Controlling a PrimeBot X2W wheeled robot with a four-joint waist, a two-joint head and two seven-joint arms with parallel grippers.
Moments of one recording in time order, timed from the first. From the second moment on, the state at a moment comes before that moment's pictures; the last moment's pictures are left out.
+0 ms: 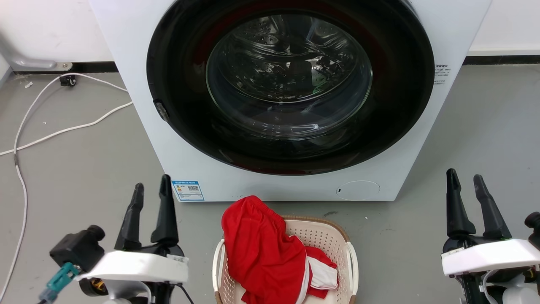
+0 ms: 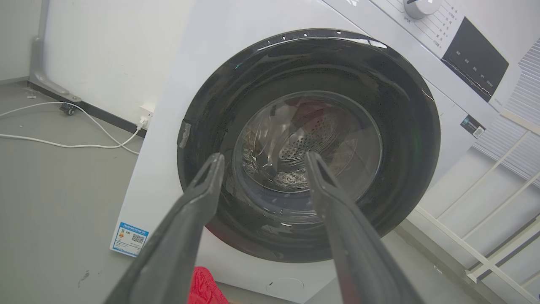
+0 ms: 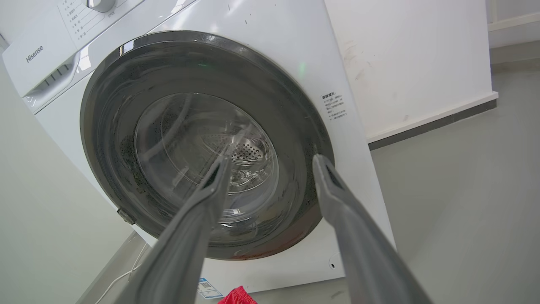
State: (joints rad) left arm 0.00 0.05 -0.03 -0.09 -0.60 -0.04 -0.12; right arm -0.04 -0.05 -0.07 0.01 0.49 0.13 -0.12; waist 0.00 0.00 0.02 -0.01
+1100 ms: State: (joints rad) left arm 0.03 0.17 -0.26 -0.06 -0.25 0.05 -0.20; right arm 0.00 -0.05 -0.03 0.11 0.12 0.13 -0.20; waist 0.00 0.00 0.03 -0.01
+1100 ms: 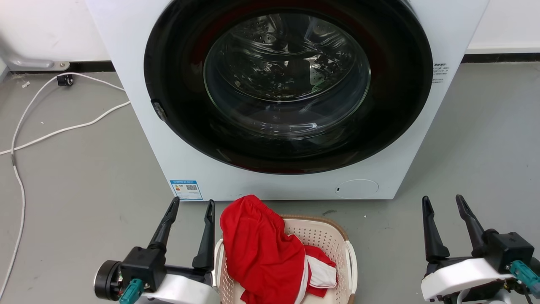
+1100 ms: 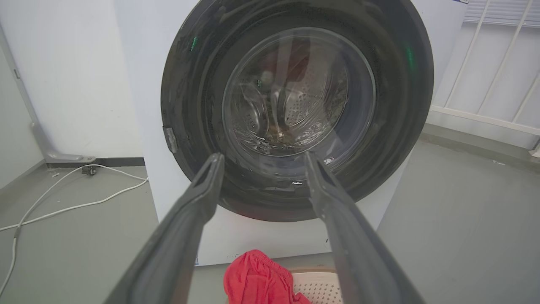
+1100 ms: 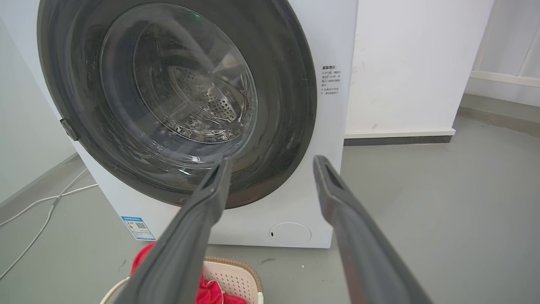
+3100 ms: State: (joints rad) left arm 0.01 0.05 -0.12 0.14 -0.13 -0.11 -0.26; right arm -0.07 -0.05 -0.05 0.16 0.02 0.13 -0.26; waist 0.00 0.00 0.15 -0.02
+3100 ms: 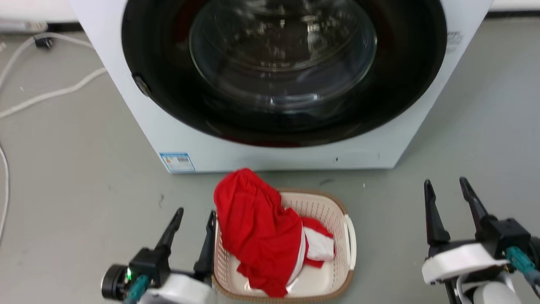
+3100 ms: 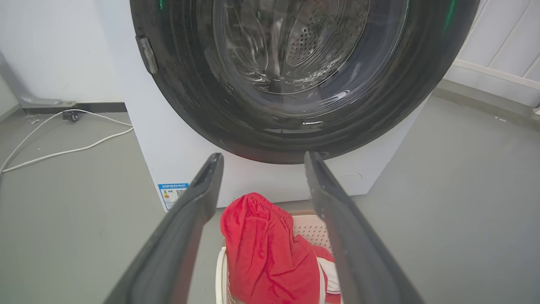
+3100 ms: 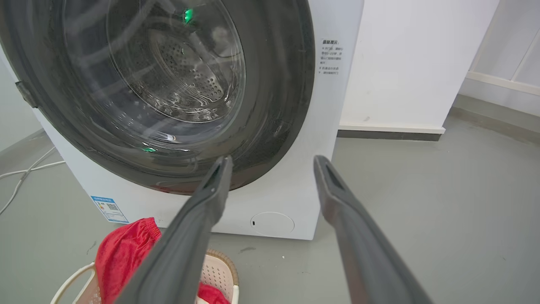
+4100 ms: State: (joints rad) left arm -0.70 0.14 -0.24 0.99 -0.24 -0.13 -0.23; right arm -0.61 -0.05 0.11 0.77 0.14 0.13 -0.04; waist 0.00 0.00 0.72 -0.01
